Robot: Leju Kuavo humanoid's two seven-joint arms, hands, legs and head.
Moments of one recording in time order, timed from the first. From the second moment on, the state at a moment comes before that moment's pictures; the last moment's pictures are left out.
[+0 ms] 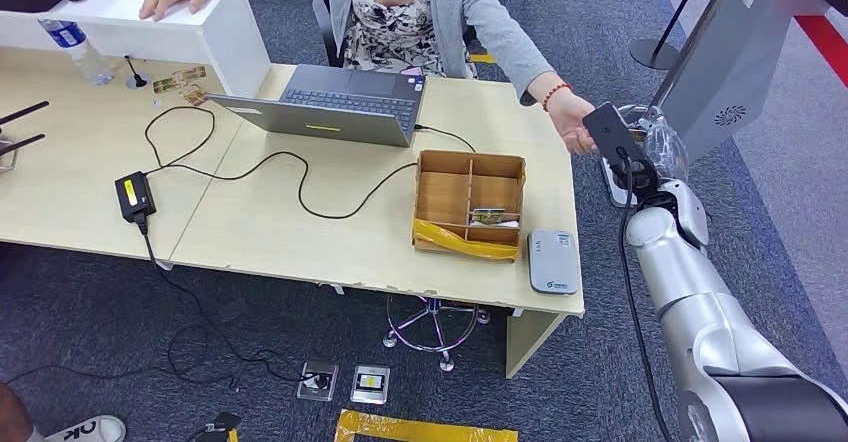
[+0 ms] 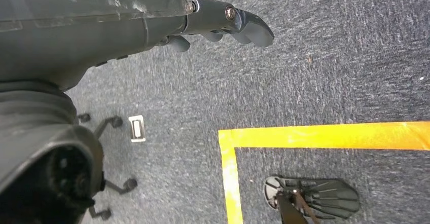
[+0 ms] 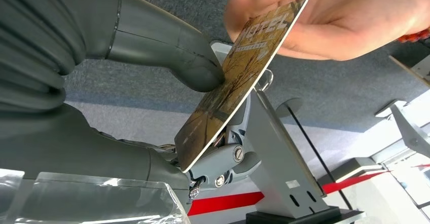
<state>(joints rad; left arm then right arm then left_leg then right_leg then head) -0.22 0.26 -1.41 -0.17 1.23 0.04 -0.05 -0.95 -0.07 0.27 -0.34 0.62 -0.20 -0.23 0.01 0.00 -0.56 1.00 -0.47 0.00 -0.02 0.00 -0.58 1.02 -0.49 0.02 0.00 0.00</state>
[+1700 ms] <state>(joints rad) -0.19 0.28 -1.41 -0.17 1.26 0.07 -0.05 -0.71 -0.18 0.41 -0.40 0.67 -0.17 -0.30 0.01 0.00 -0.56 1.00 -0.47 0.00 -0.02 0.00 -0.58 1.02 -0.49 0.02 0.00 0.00</state>
